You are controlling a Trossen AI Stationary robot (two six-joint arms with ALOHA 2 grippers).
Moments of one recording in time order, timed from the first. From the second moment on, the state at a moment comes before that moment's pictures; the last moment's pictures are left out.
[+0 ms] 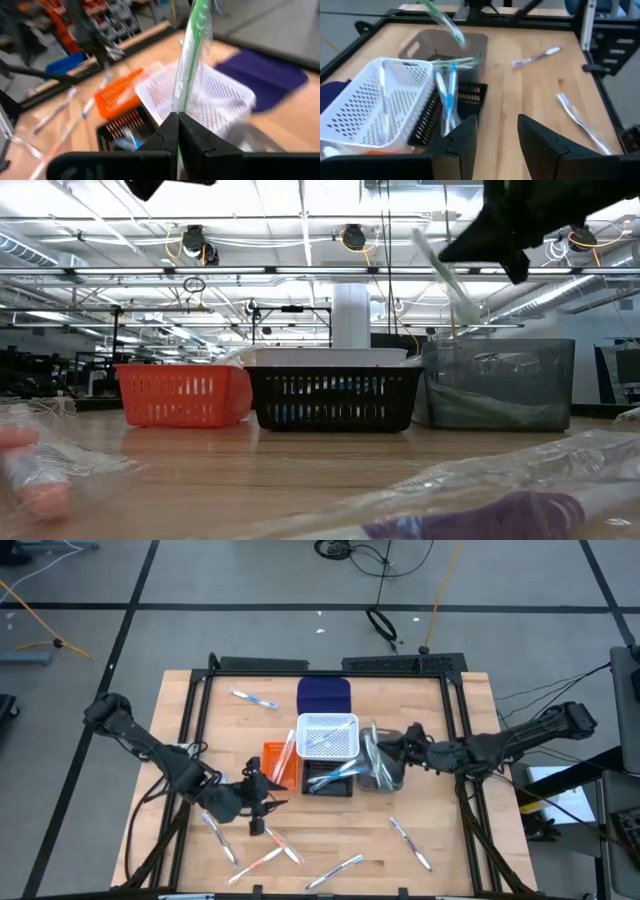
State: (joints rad) left arm -0.60 1.28 0.94 -0.26 -0.61 -0.41; right arm 0.28 0.89 0.52 0.00 0.61 0.57
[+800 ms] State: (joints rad) left arm -0.67 1.28 0.94 -0.30 -0.61 -0.43; right arm 0.22 0.92 0.52 -0.39 0.44 0.82
